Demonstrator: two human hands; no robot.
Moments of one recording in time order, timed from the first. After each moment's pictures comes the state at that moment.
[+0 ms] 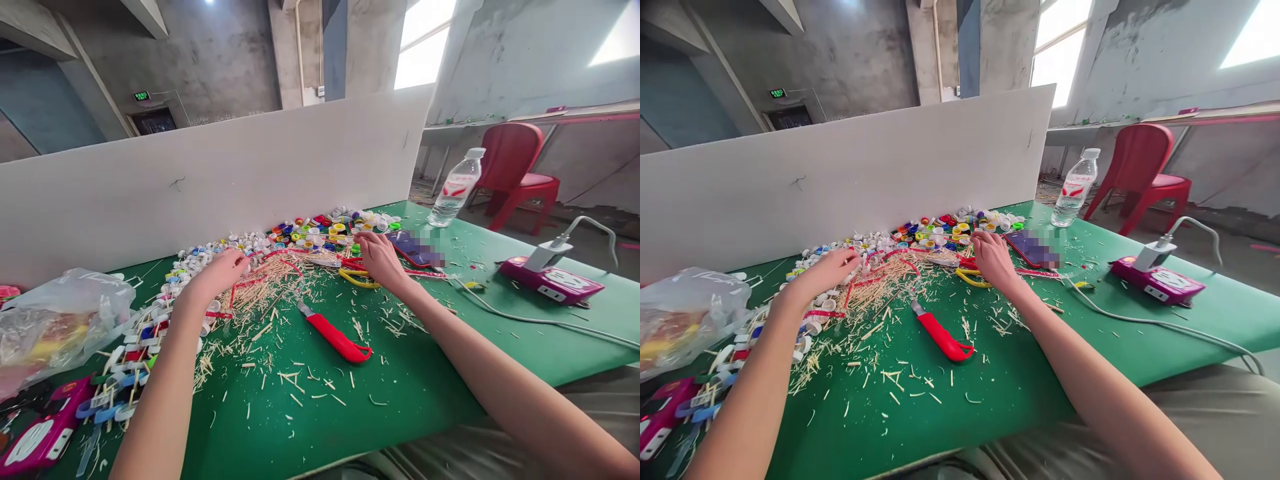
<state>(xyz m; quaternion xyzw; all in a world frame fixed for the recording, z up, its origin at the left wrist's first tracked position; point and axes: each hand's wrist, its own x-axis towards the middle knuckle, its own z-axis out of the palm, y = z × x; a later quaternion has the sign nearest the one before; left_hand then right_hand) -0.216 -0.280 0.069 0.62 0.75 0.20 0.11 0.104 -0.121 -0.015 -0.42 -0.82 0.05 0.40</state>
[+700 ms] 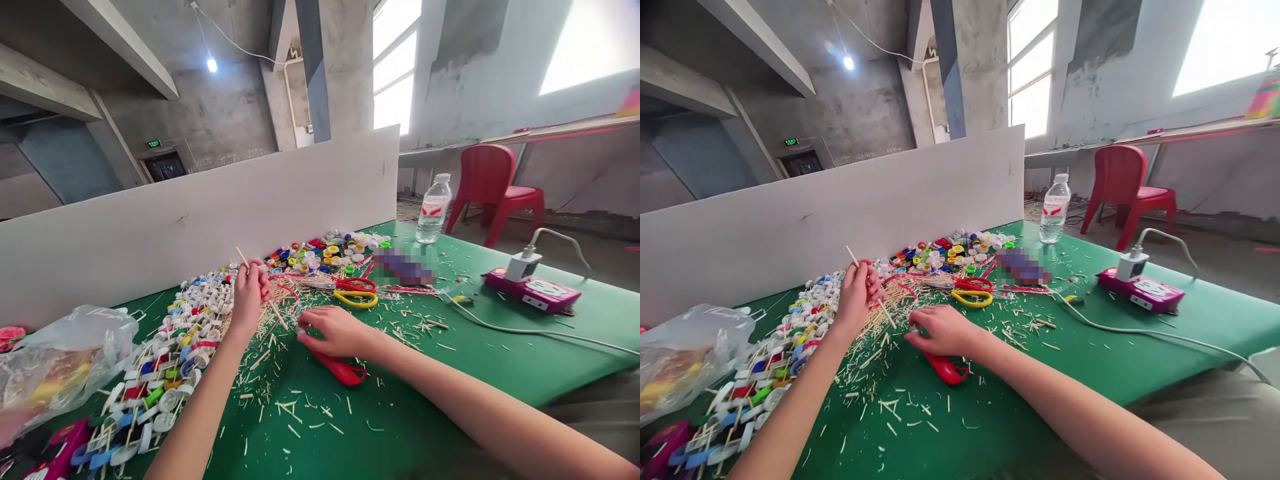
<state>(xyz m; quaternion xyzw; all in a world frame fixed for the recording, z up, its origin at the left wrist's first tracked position) -0.121 -0.268 0.053 0.45 0.44 0.71 0.31 0.064 -0.229 -0.001 -0.17 -0.96 0.11 0.19</state>
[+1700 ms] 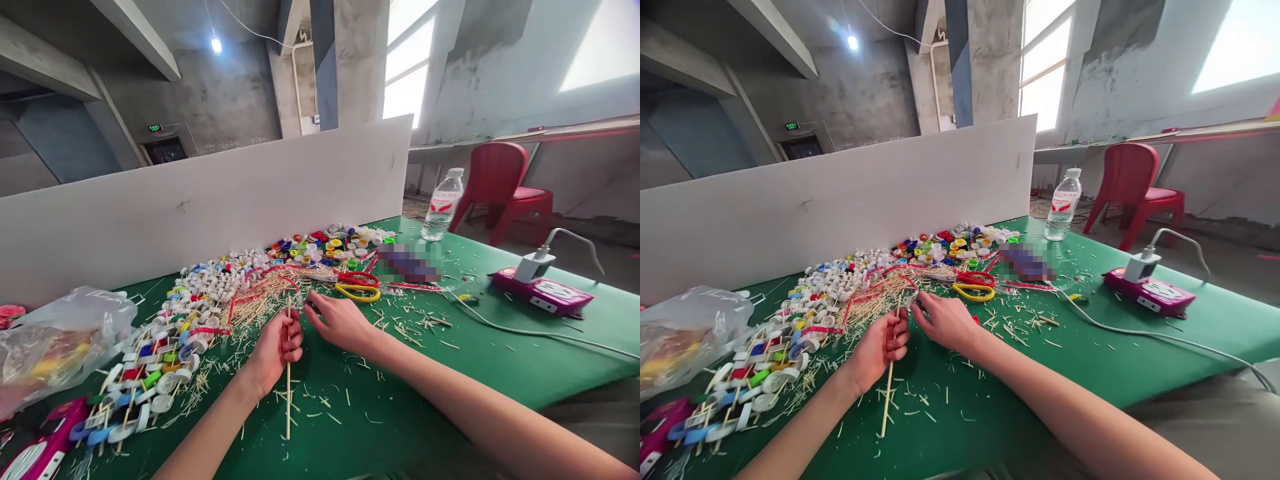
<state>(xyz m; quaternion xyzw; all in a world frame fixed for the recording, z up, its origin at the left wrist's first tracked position) -0.089 -0.317 -0.009 0.27 0.41 0.58 0.65 0.057 -0.239 -0.002 -0.33 -0.92 0.05 0.20</state>
